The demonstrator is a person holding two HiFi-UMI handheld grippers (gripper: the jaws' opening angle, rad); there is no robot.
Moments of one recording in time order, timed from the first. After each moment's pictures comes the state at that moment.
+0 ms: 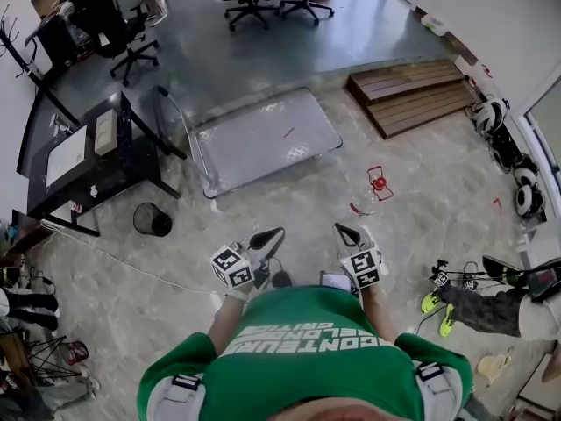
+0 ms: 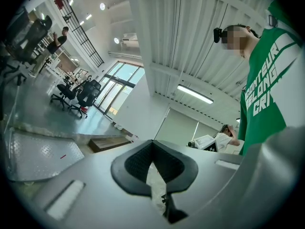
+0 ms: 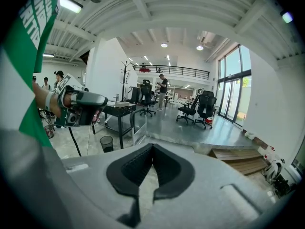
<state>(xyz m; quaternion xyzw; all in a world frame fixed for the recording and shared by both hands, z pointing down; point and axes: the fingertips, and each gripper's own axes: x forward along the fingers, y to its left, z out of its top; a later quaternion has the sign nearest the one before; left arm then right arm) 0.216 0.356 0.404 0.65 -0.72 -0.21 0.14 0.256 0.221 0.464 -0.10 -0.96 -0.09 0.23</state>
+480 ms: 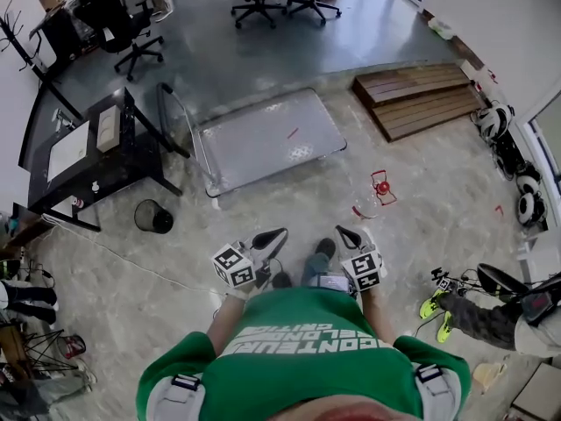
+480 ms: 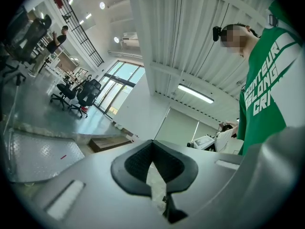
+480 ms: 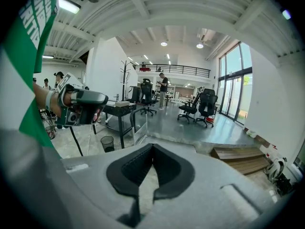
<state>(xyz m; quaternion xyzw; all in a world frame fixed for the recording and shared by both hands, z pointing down) 0.205 0.347 0.402 0.65 -0.72 -0.21 0.15 0.244 0.216 0.468 -0.11 -0.96 -0.08 0.24</state>
